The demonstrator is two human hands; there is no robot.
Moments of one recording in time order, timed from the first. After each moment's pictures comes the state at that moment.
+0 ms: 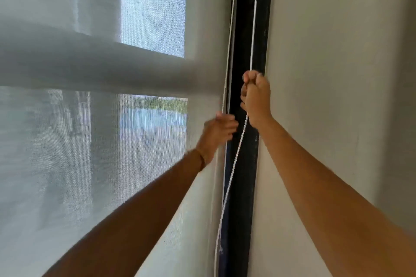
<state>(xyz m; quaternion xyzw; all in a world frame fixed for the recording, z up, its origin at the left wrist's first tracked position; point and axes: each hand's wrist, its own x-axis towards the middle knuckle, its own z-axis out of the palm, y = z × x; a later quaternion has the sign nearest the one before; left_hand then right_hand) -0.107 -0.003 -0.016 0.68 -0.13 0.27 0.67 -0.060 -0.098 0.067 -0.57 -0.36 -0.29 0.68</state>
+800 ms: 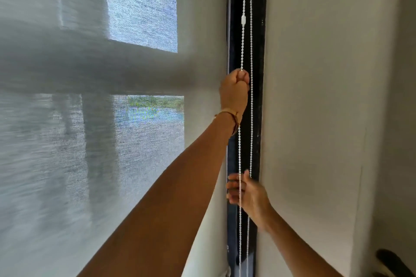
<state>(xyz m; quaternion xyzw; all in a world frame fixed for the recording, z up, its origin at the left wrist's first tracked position) -0.093 -0.049 0.064 0.64 -0.14 0.42 0.63 -0.054 -0.109 -0.158 -0.54 -0.22 0.16 0.80</state>
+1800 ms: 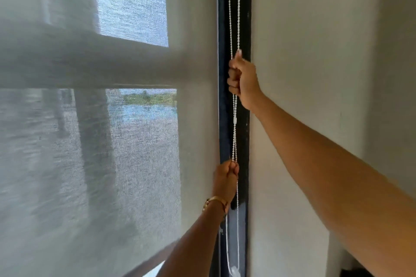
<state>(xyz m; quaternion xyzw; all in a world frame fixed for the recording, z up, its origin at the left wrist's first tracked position) -0.094 -0.048 -0.151 0.74 -0.02 0.32 0.59 -0.064 -0.108 0.071 -0.53 -0.39 -0.06 0.75</state>
